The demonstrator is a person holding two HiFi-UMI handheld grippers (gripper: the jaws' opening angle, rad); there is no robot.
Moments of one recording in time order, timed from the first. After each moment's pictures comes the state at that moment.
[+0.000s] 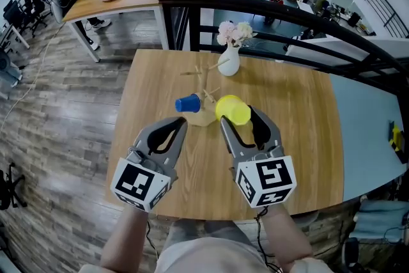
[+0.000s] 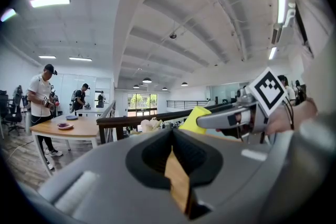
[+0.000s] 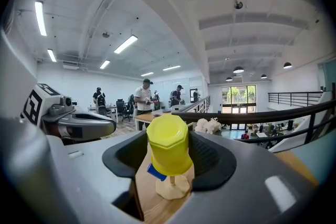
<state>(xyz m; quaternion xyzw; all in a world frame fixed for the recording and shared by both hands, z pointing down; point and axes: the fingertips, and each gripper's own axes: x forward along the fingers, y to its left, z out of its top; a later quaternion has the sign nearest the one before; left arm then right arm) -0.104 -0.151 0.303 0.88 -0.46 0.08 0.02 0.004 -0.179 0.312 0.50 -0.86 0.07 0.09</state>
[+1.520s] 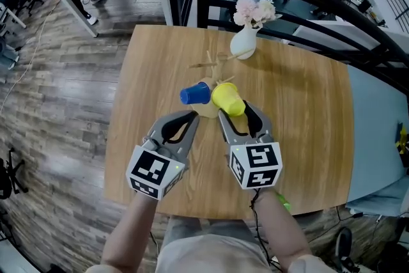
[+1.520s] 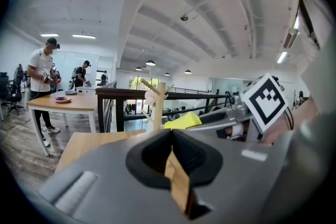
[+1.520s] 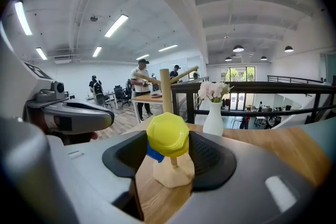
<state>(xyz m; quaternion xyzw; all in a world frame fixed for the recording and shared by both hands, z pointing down) -0.116 -0.225 0.430 0.88 -0.45 0.12 0.11 -0.033 -0.258 0.463 0.49 -0.84 0.14 0.17</state>
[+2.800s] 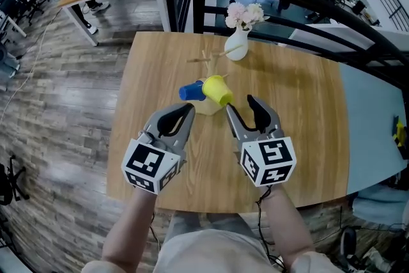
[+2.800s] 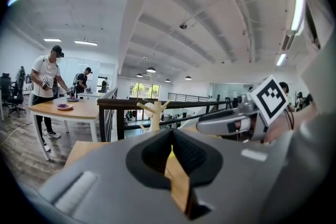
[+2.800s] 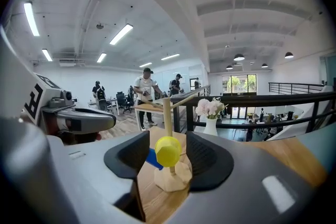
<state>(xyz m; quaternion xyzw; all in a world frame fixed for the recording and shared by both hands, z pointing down) -0.115 -0.201 0.382 0.88 -0.46 0.09 0.09 -0.007 -0.228 0.400 0.49 -0.86 0.11 0.13</state>
